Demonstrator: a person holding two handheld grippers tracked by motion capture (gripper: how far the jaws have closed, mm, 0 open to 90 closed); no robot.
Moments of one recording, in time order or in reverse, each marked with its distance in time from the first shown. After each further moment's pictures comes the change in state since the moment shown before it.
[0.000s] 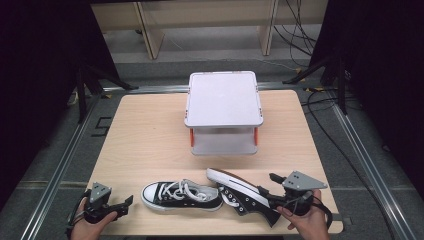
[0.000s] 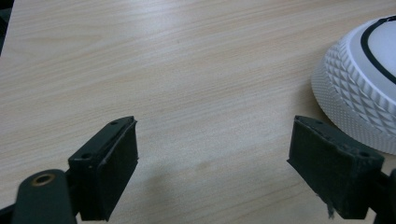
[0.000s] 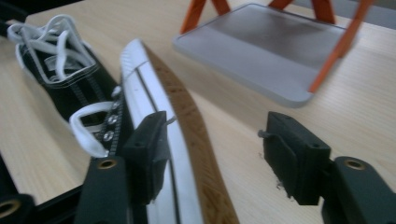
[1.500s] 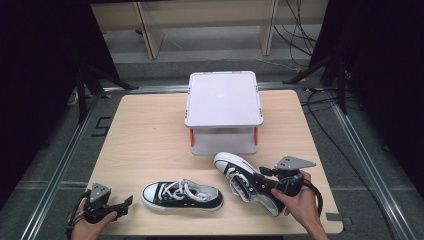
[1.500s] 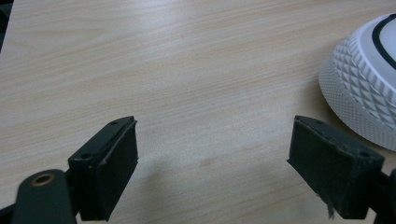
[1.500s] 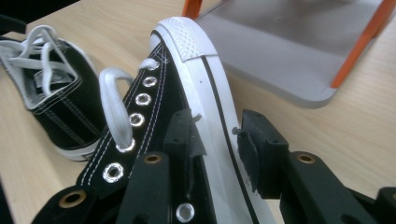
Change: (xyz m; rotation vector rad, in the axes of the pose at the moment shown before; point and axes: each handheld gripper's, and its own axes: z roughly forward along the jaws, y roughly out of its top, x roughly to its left) left arm 0.002 -0.001 0.000 0.025 0.015 0.004; right arm -0.025 0.015 0.030 0.075 0.055 0.165
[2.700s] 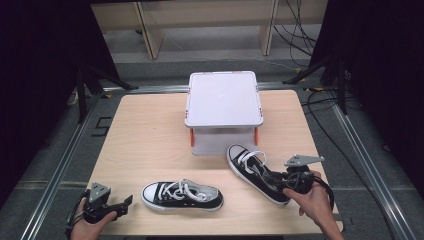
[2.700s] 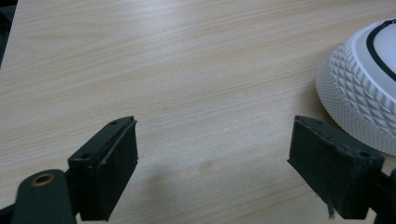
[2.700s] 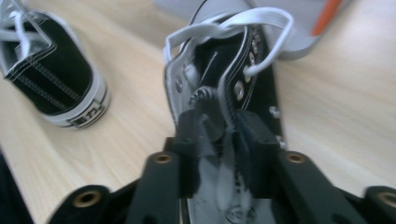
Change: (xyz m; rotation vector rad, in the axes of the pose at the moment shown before) left arm 0.000 0.001 -0.001 -0.021 -0.001 -0.014; right arm -0.025 -0.006 -0.017 0.134 0.007 0.038
